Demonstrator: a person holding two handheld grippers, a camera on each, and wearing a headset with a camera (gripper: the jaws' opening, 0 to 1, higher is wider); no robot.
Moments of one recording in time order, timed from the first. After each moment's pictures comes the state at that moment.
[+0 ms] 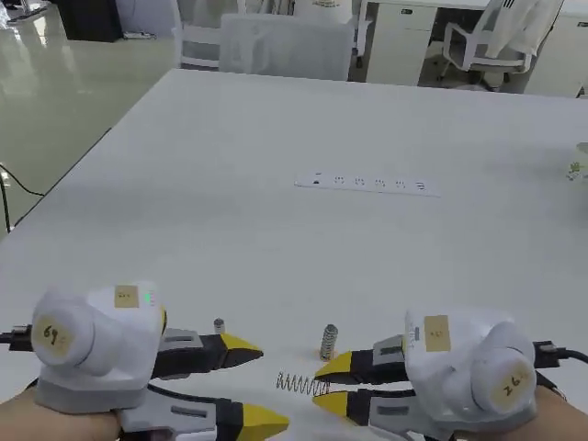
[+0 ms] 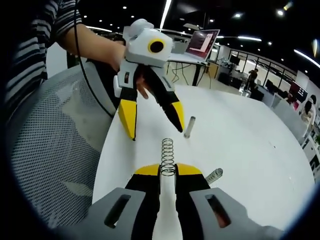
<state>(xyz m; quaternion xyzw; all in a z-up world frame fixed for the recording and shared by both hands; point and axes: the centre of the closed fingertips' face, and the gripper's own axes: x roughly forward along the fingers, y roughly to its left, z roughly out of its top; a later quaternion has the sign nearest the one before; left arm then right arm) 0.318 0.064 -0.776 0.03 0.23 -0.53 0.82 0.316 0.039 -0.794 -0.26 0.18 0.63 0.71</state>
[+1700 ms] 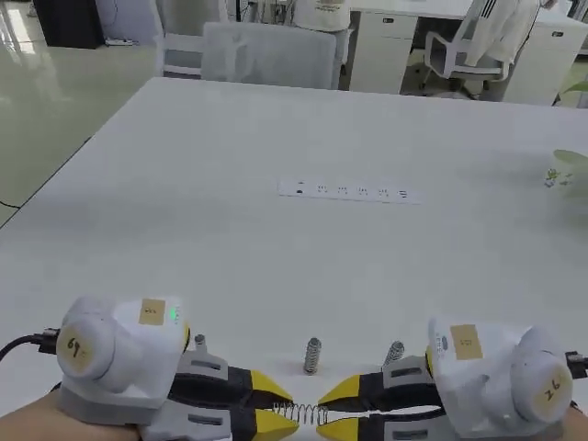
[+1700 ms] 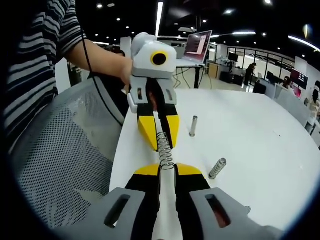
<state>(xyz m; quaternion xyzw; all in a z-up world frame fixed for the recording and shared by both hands) 0.309 0.033 -0.774 0.05 0.21 -0.60 0.77 0.305 0.024 -0.784 -0.20 0.20 0.65 0.71</state>
